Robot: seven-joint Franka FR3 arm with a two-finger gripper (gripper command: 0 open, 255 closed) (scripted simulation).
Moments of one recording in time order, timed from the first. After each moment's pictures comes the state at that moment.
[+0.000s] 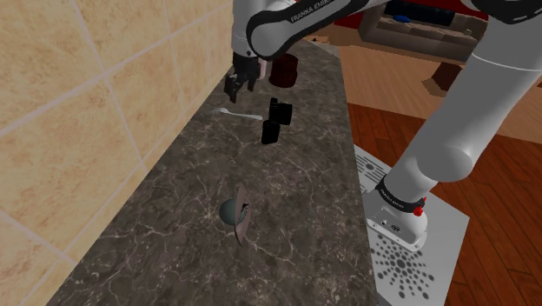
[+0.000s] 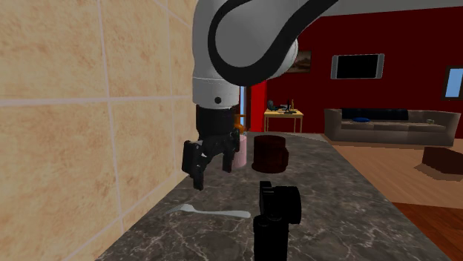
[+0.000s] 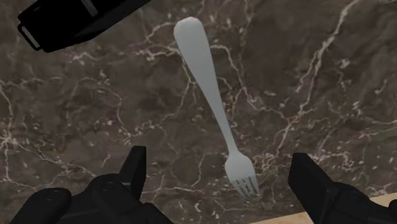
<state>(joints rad) 0.17 0.10 0.17 -2.09 -0.15 2.30 0.24</state>
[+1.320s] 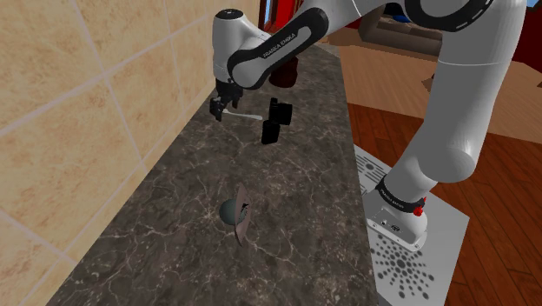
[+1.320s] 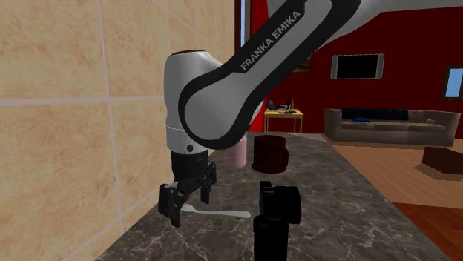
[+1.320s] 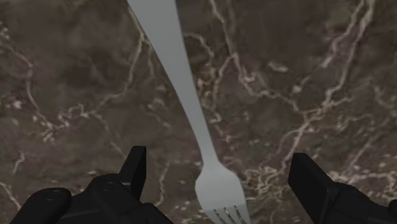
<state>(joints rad) 0.21 0.37 0.17 -1.96 -0.25 2.41 0.30</state>
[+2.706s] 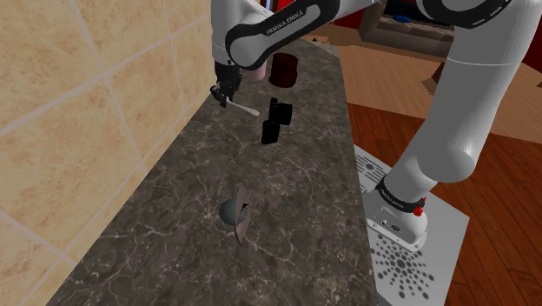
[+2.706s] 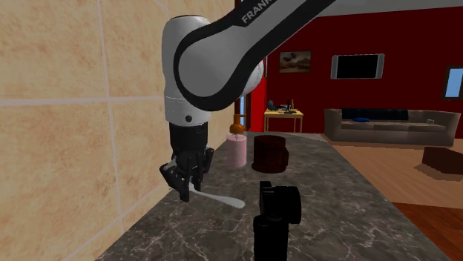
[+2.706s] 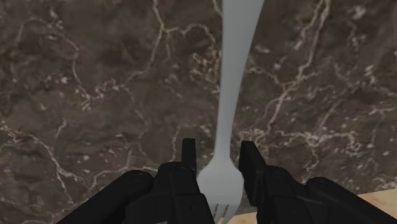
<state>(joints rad) 0.20 0.29 0.18 -1.92 -0.22 2.30 0.26</state>
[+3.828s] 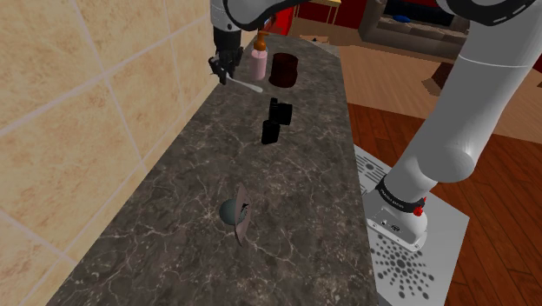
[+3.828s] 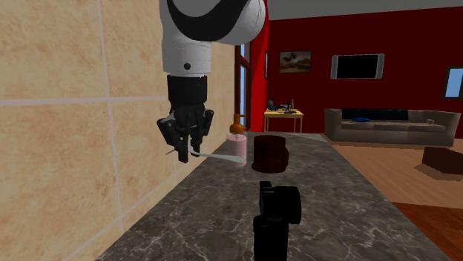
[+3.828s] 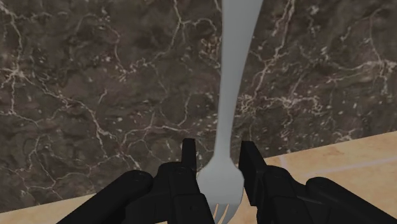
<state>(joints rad) 0.20 0.20 0.19 -1.81 -0.18 2.10 0.22</state>
